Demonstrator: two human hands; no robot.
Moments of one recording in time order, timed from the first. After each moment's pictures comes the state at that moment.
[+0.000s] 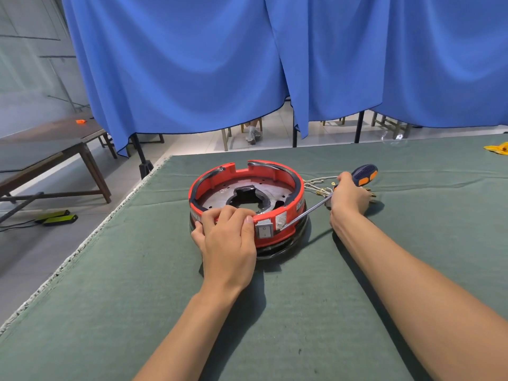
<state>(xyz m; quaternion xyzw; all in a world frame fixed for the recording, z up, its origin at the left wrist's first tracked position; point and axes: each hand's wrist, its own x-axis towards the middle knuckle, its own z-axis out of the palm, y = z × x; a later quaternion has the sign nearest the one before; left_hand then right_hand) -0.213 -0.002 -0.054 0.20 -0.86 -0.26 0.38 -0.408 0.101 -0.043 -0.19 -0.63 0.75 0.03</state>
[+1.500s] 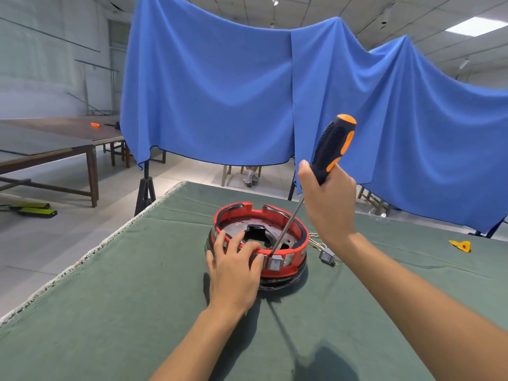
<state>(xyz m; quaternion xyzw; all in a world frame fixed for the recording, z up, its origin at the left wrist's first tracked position) -0.190 -0.004 -0.048 0.23 -0.86 -0.29 0.35 -0.280 0.088 0.089 0.38 -0.68 0.53 0.33</state>
